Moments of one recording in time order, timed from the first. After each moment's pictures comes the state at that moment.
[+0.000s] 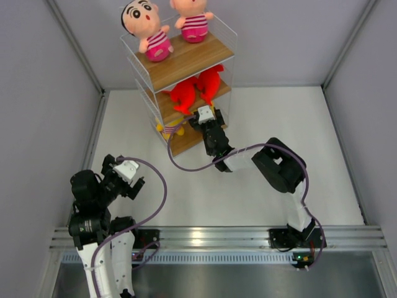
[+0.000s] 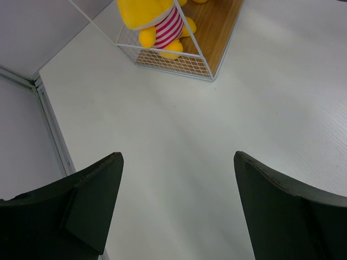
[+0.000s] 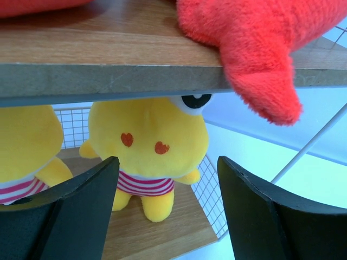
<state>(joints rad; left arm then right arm) 0.23 0.36 0.84 -0.91 0.61 0.66 0.83 2.07 1.15 1.12 0.62 -0.35</state>
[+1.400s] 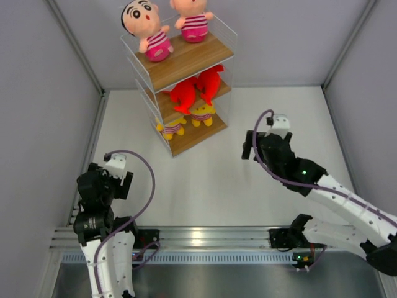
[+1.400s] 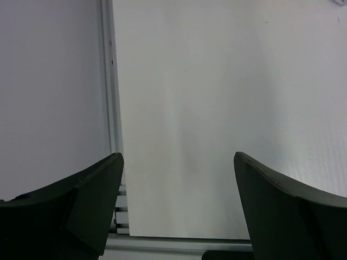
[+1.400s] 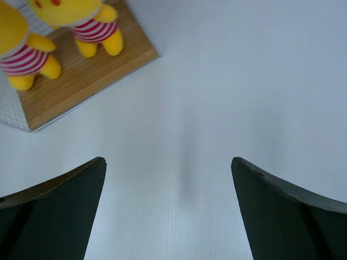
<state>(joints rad) 0.23 0.34 0.73 -0.91 0.09 0.51 0.86 1.02 0.95 -0.45 0.60 0.47</state>
